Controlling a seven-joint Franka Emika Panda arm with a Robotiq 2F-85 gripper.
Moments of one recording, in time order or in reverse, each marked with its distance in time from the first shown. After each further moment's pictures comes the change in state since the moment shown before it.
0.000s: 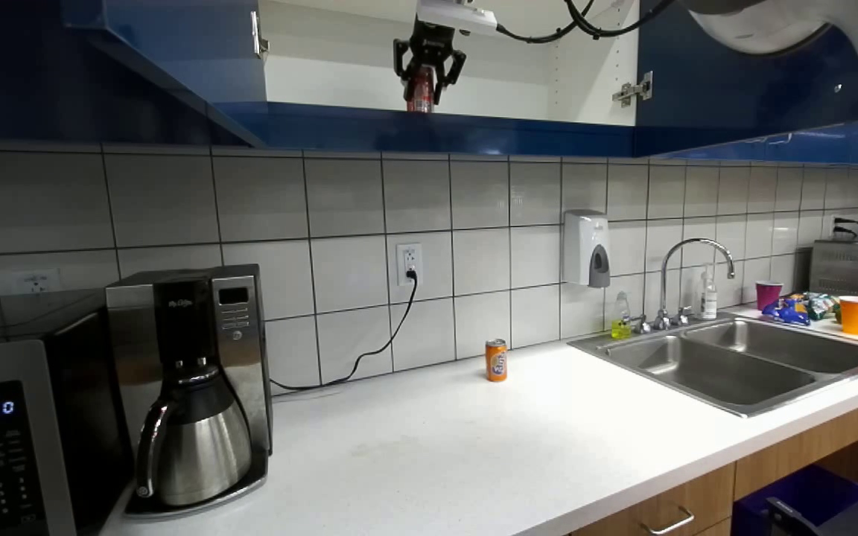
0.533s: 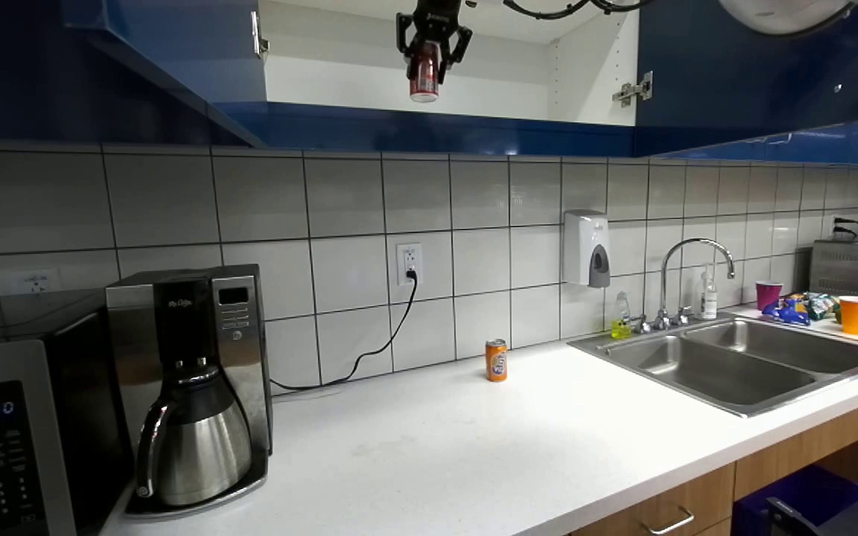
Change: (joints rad) arm 0.011 -0.067 0.000 -0.013 0.000 -0.047 0.027
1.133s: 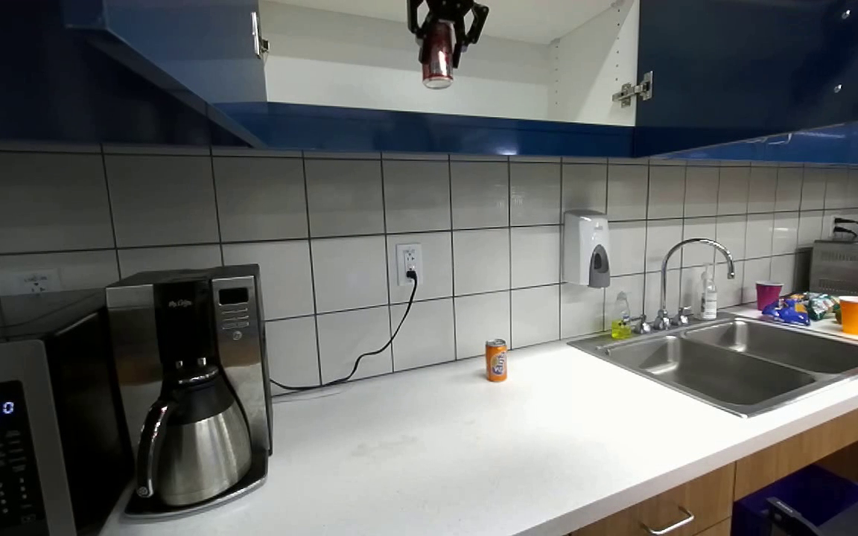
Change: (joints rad) arm 0.001 -0.180 0.000 -0.197 0.006 -0.030 0.035
